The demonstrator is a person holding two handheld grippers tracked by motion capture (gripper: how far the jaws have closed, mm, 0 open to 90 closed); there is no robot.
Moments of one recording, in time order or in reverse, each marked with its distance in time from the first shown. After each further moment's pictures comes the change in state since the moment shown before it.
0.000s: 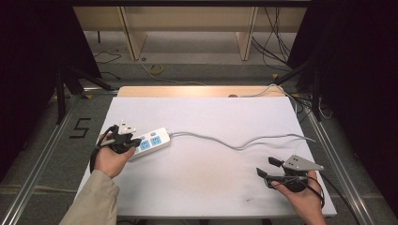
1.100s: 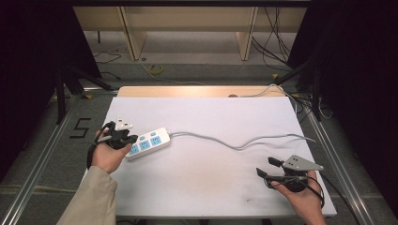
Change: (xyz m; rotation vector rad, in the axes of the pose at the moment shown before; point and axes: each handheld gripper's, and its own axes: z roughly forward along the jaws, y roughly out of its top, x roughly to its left) left arm 0.013 0.004 0.000 -0.003 0.021 -0.004; right arm 0.000 0.000 0.000 0.000 0.000 -0.002
